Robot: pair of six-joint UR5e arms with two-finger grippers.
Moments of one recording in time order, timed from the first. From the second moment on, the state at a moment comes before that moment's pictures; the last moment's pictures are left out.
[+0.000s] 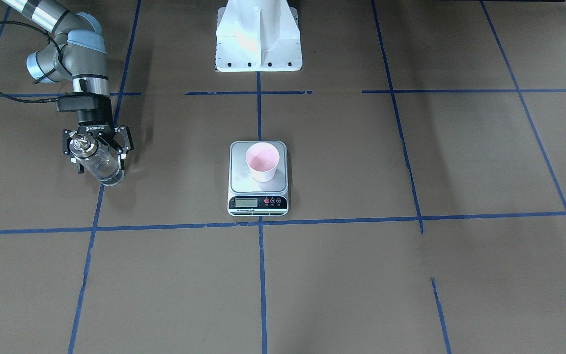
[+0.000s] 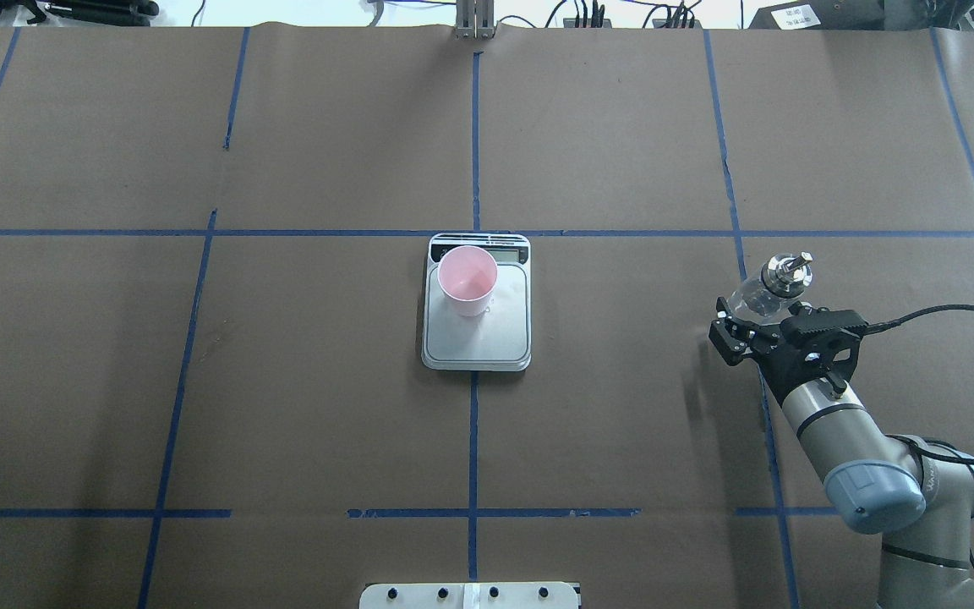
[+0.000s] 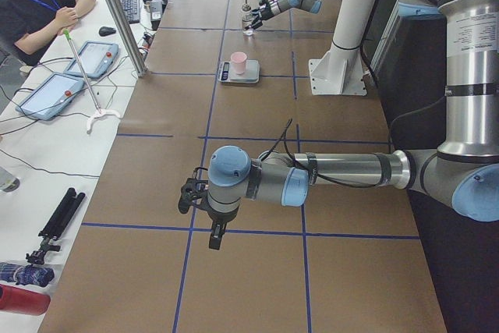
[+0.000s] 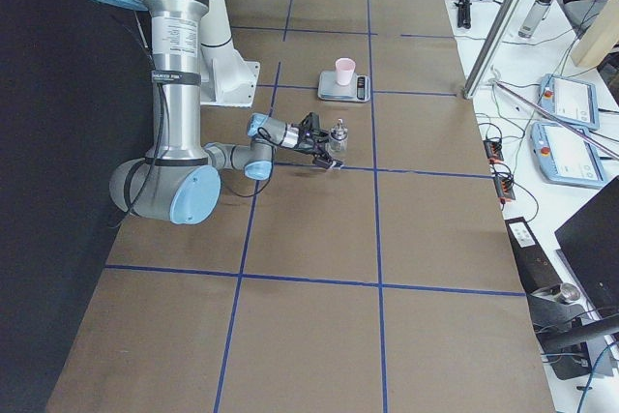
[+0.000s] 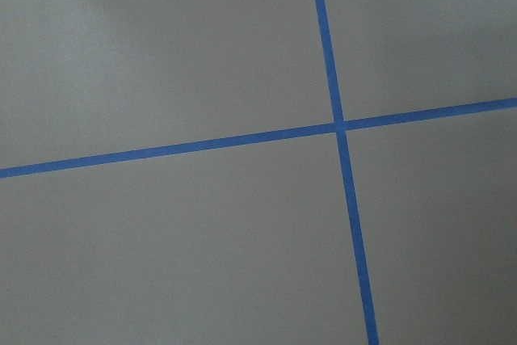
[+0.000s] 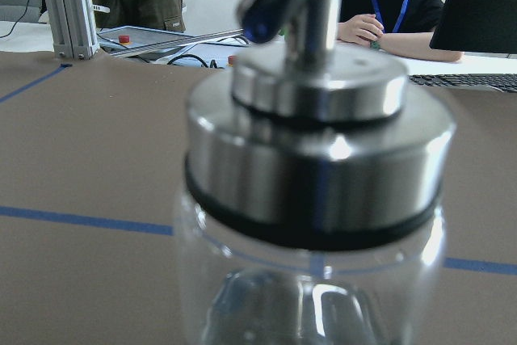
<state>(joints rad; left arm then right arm) -1.64 -1.46 -1.68 -1.75 -2.30 0.07 0.27 -1.60 1.64 -0.51 0.71 1.12</state>
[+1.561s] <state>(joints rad) -1.64 -1.46 -1.68 -1.75 -2.30 0.07 0.28 -1.59 1.64 -0.51 0.70 1.13</state>
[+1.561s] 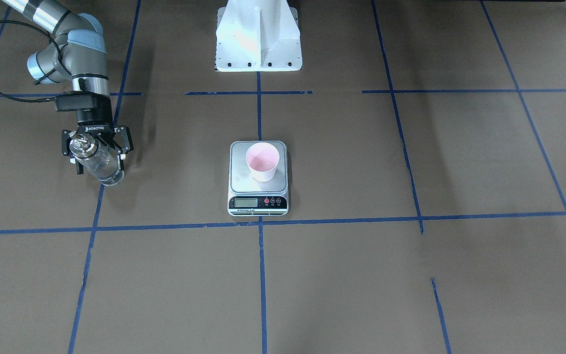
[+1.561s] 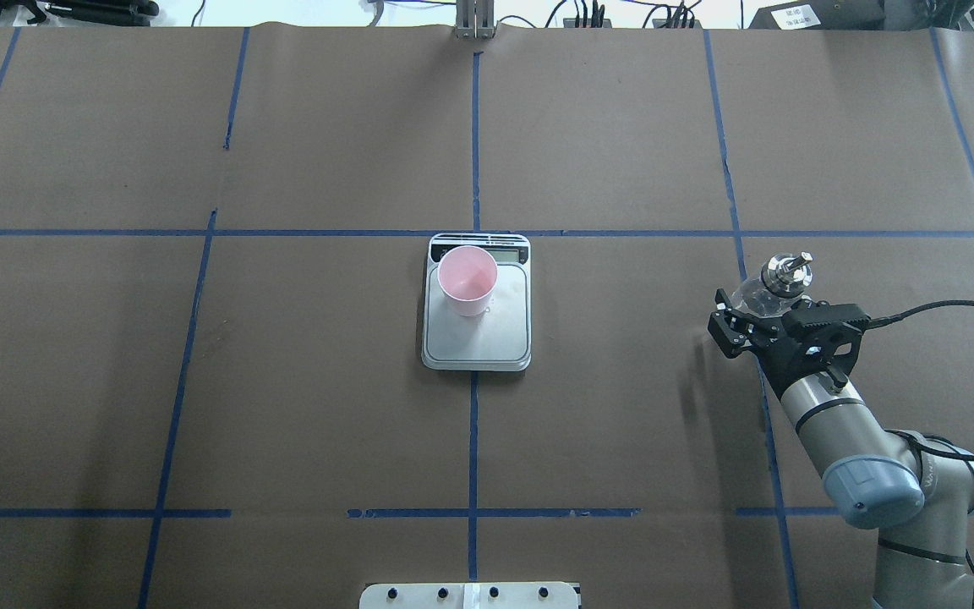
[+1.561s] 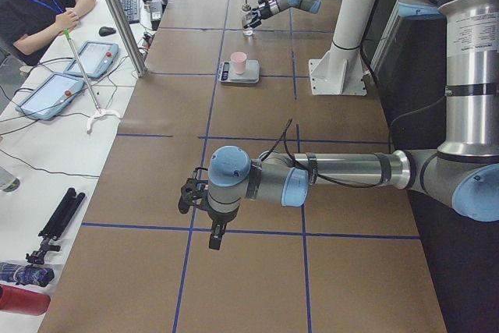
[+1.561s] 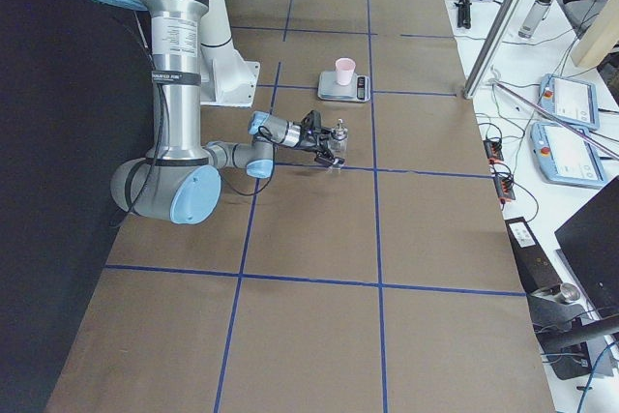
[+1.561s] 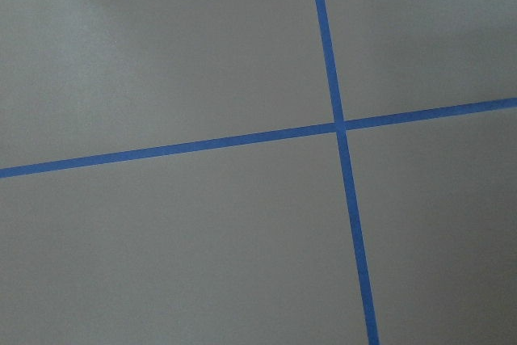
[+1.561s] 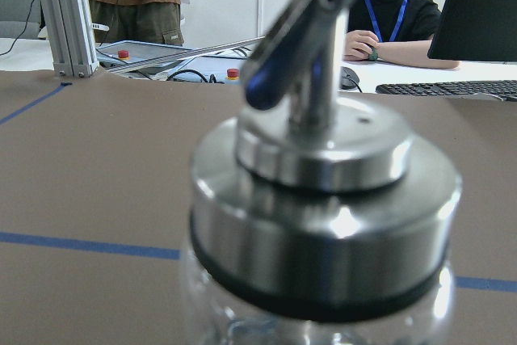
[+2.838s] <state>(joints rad) -1.64 -1.46 -1.68 -1.75 -2.30 0.07 0.29 -1.57 1.64 -0.50 0.65 1.13</state>
